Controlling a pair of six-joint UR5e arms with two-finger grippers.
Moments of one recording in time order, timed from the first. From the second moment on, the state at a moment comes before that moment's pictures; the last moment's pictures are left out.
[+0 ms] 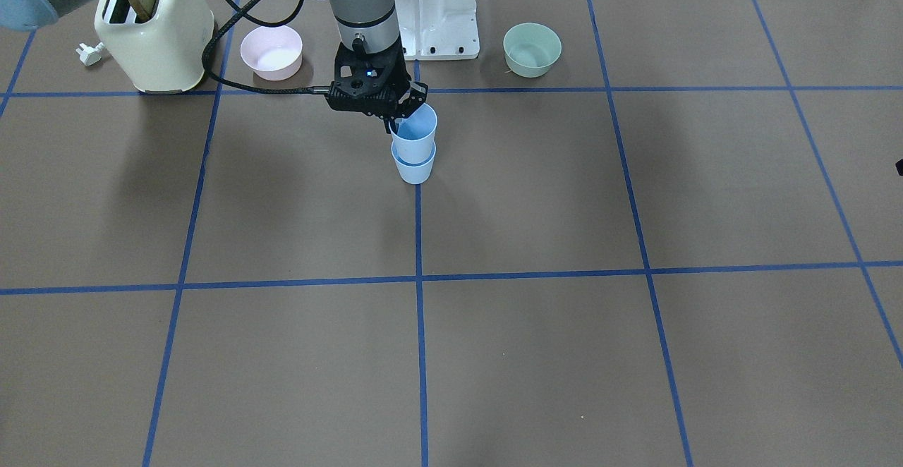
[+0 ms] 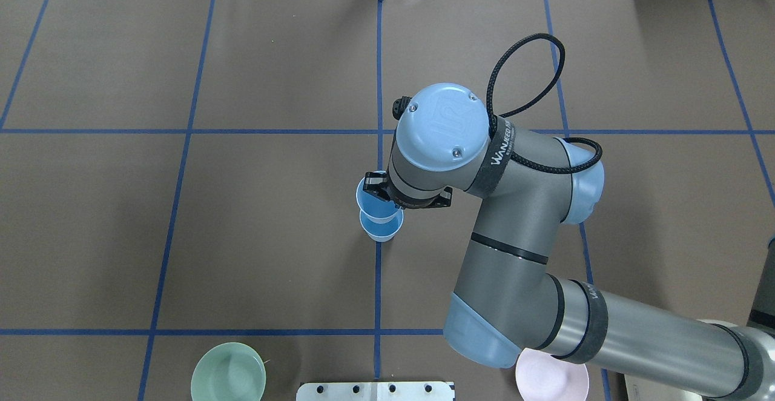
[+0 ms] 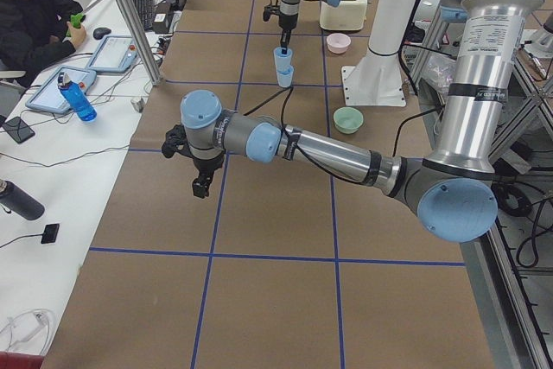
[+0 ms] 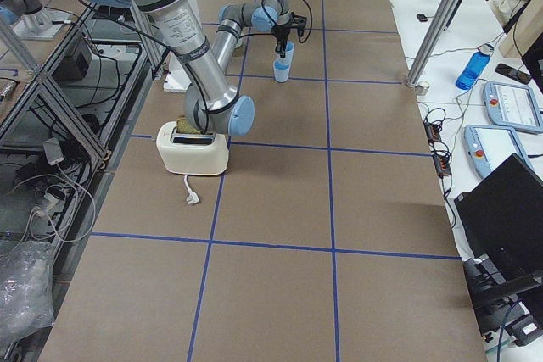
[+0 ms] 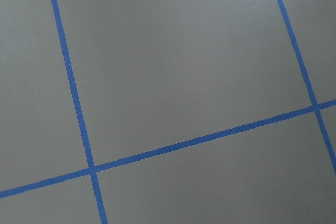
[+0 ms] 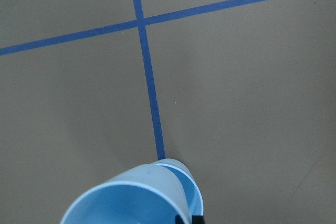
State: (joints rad) left arm -1.48 -1.72 -1.71 -1.60 -2.41 -0.03; right arm 0.47 -0.86 1.84 -1.72 1.83 1.43
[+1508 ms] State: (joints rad) left arm -1.48 -1.72 -1.70 -1.60 -2.41 -0.03; right arm 0.47 -0.86 1.86 -1.70 1.77 1.45
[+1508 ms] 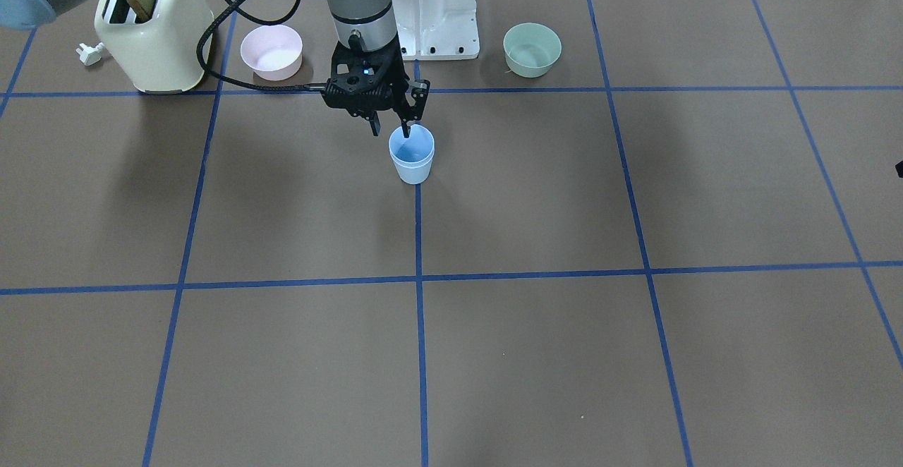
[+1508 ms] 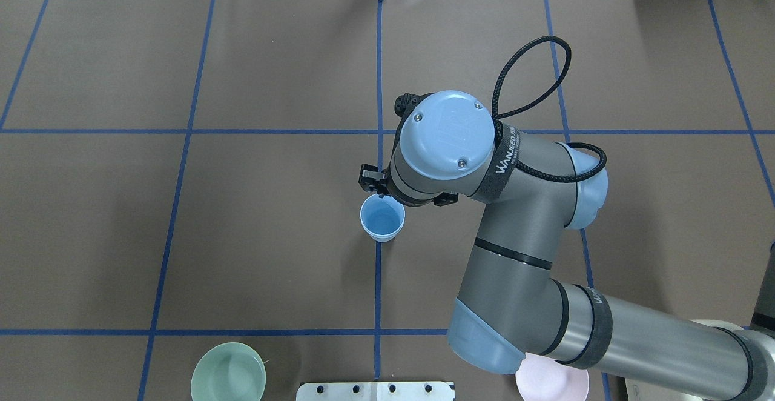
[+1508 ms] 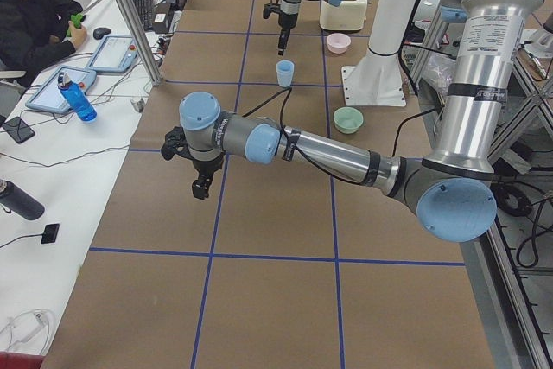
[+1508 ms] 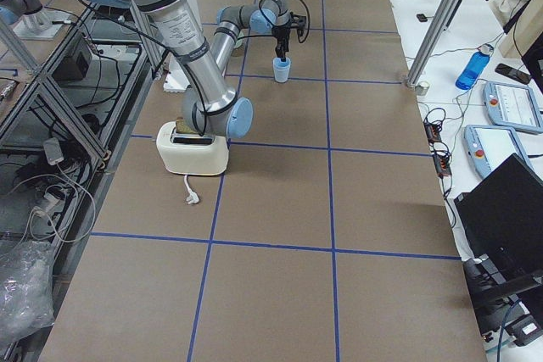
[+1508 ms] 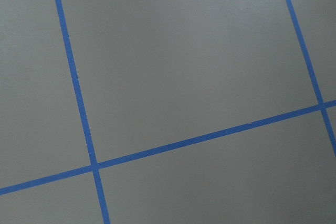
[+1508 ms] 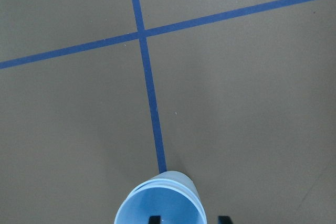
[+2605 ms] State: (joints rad) left arm -1.50 -1.71 -1.68 -1.62 -2.41 0.00; right arm 1.19 -1.17 1.85 -1.71 2.19 0.54
